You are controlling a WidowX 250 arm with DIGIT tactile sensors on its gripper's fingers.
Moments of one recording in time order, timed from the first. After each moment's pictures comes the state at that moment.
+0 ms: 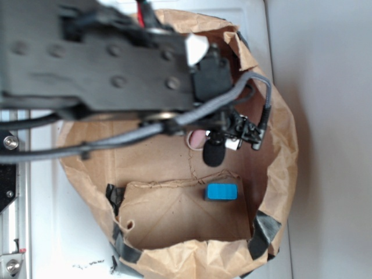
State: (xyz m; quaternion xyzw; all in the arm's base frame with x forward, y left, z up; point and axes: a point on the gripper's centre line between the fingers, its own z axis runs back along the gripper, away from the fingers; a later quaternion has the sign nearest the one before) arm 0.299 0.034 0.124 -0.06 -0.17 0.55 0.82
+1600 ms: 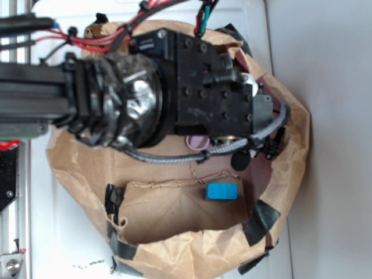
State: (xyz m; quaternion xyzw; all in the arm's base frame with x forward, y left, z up) arm 0.328 0.044 0.056 -0.02 -0.15 0.52 0.84
